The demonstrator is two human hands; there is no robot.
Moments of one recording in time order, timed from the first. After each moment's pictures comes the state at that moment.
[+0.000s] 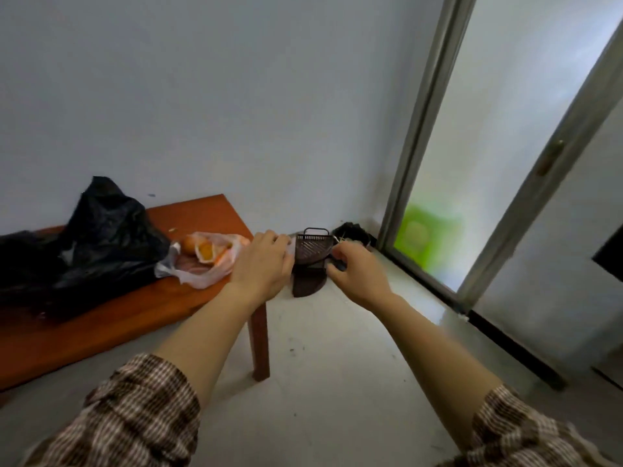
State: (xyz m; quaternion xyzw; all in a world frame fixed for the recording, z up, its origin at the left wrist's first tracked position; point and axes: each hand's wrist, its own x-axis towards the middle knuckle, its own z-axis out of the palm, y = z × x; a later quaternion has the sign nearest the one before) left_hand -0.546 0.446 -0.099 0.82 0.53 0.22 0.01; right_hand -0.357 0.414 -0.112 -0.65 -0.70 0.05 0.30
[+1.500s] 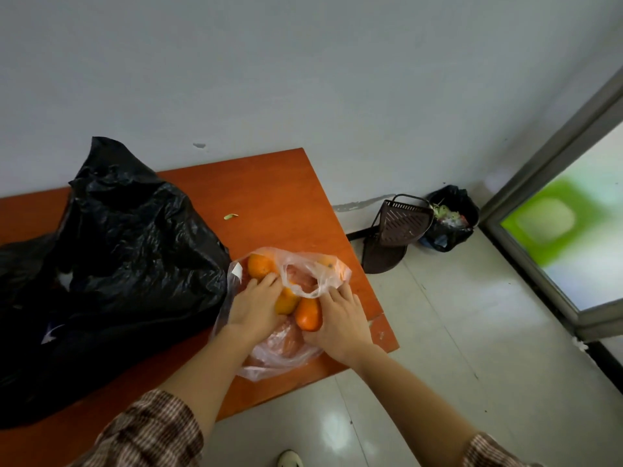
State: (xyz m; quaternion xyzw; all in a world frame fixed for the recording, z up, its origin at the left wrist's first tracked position) left_hand -0.739 0.782 -0.306 0.74 0.64 -0.01 0.18; right_hand -0.564 0.757 -0.302 -0.59 -0.78 0.18 0.09
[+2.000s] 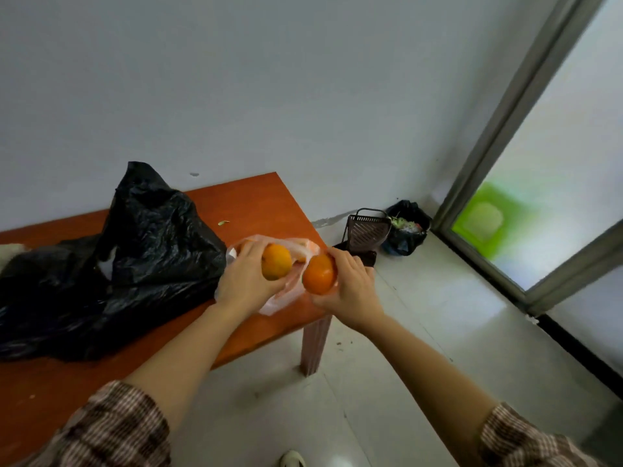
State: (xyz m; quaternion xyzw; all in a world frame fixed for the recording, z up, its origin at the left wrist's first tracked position) left_hand -0.730 0.655 -0.180 0.71 0.62 0.25 0.20; right_hand -0.533 0.623 -0.192 -0.62 -0.72 0.16 0.27
